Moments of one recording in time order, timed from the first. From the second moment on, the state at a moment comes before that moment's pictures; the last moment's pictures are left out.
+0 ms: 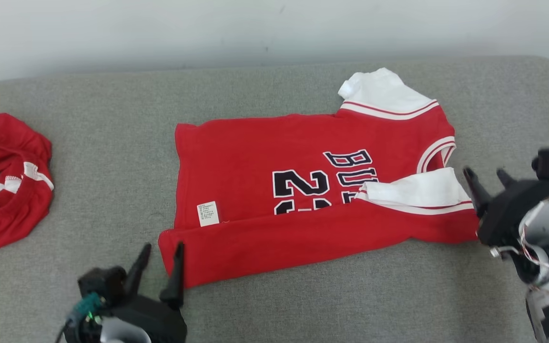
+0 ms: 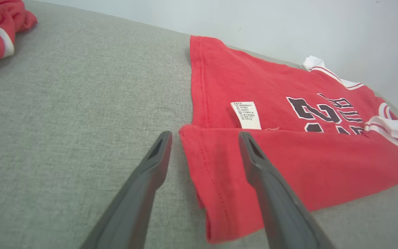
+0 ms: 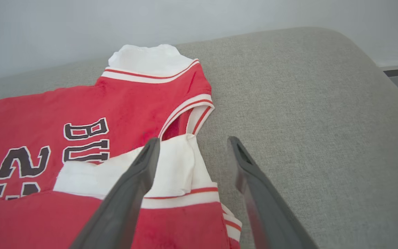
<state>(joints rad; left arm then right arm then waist) -0.30 0.18 -0.32 0.48 -0.57 0.00 -0.26 -0.52 -0.28 -0.01 0.48 0.37 0.13 0.35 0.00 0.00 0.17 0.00</state>
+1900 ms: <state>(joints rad) -0.15 0.21 -0.43 0.44 -0.55 0.11 -0.07 -0.14 -0.15 -0.23 0.27 0.29 0.13 0.62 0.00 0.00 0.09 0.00</state>
